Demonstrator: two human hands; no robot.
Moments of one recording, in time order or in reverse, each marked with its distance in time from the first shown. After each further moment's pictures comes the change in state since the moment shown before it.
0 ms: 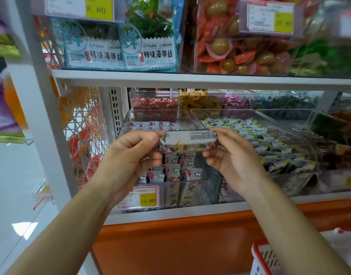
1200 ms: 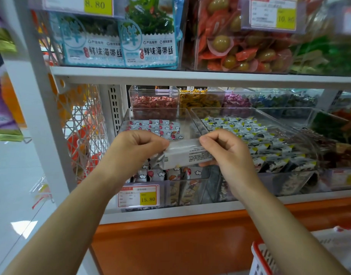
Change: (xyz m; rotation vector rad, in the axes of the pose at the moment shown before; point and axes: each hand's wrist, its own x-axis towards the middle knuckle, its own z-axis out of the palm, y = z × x) left_hand 0.005 0.013 0.005 0.606 0.030 0.002; right_hand -0.001 0.015 0.001 -0.553 -0.061 -0.347
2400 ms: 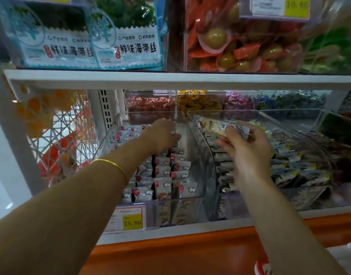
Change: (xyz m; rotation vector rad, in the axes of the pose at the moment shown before) left_hand 0.148 -0.041 0.054 0.915 -0.226 0.182; right_hand 0.050 0.017 -0.023 0.361 0.543 0.198
